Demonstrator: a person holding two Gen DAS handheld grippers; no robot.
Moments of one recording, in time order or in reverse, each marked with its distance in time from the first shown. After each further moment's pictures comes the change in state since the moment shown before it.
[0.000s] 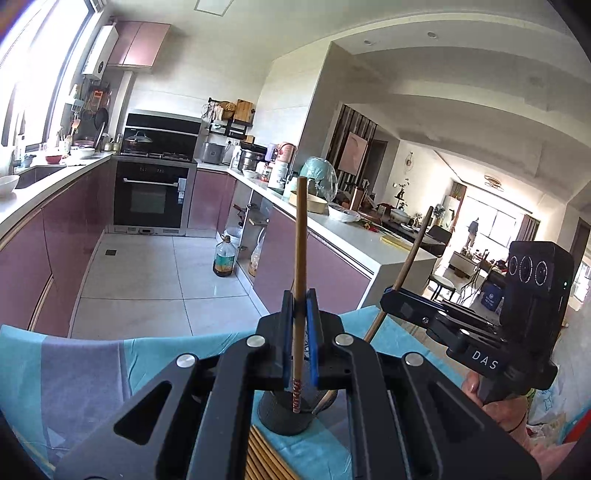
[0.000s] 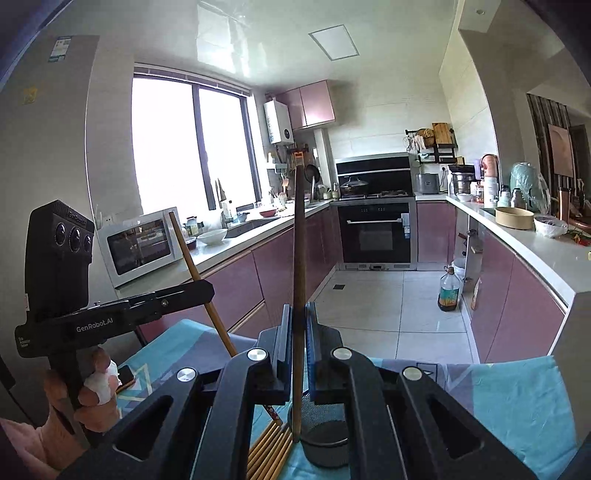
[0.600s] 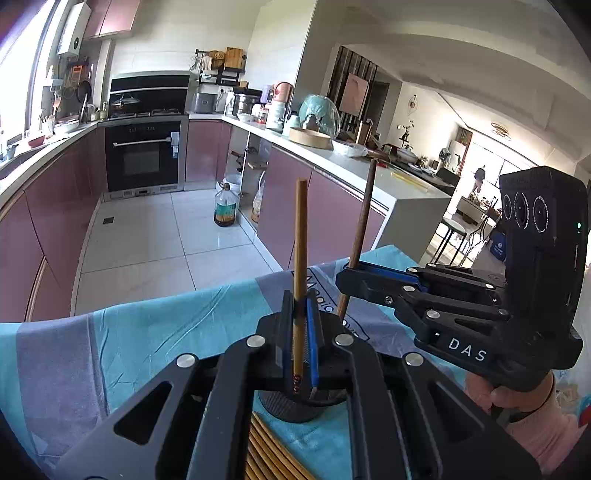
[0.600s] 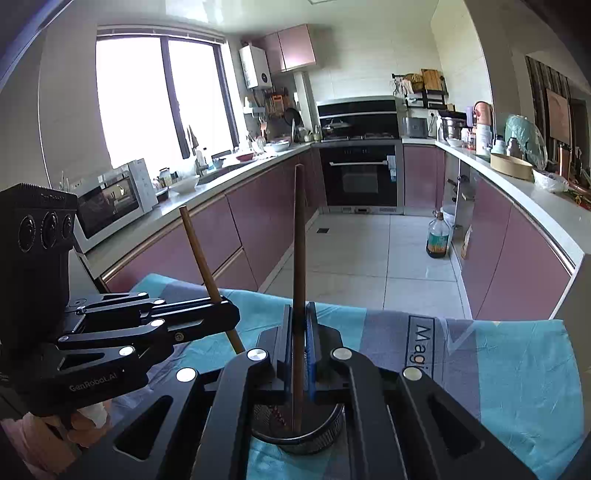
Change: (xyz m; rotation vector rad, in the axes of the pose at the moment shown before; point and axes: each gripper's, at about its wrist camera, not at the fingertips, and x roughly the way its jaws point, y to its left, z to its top) left arm 0.097 -0.009 -0.049 0.062 0.255 0.022; right arm 0.079 -0.031 -0.041 0.041 0.255 -0.057
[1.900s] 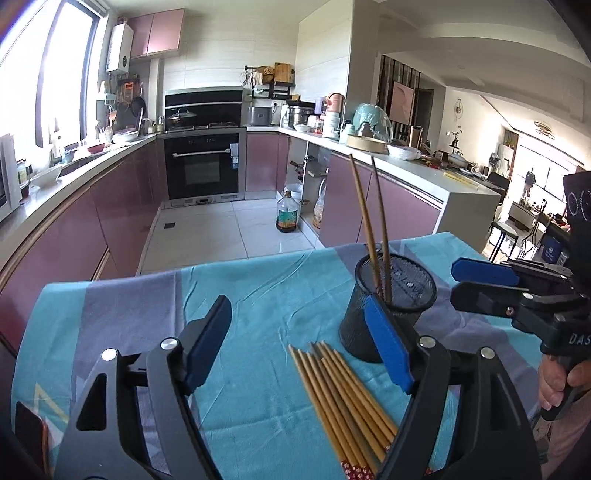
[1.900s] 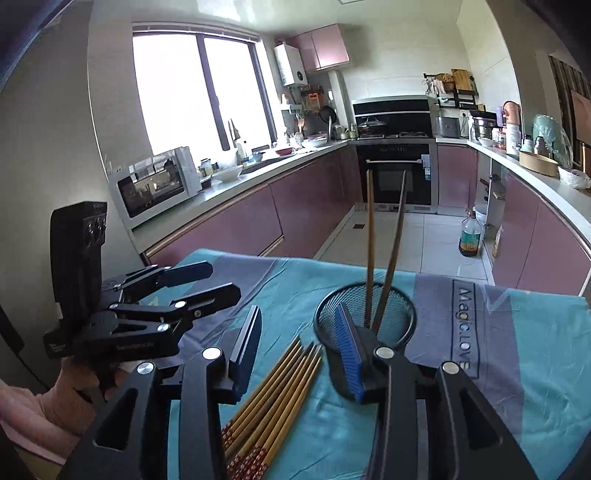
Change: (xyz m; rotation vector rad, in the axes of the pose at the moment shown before) left arm -0.050 0.057 -0.083 -0.010 -0.063 0.254; right arm -0.044 0.052 -0.056 -0.046 0.003 0.143
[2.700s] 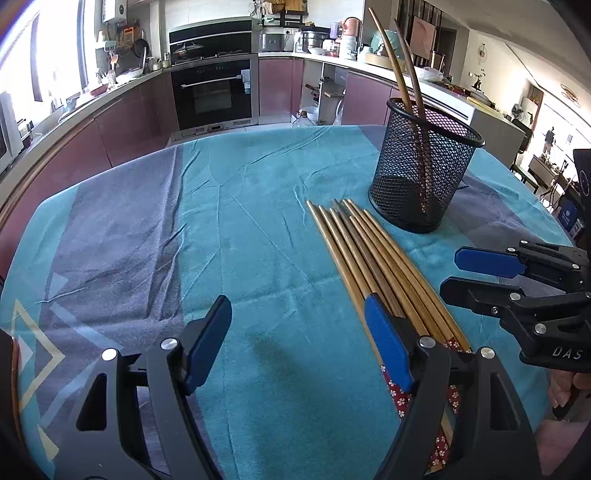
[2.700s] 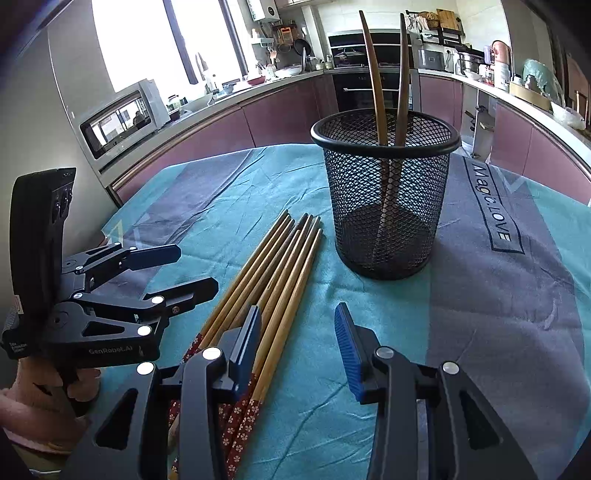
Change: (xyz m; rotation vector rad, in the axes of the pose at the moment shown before) left arm 0.045 -0.001 -0.103 0.005 0.295 0.063; right arm 0.059 0.008 -0.079 0.078 0.253 -0.092
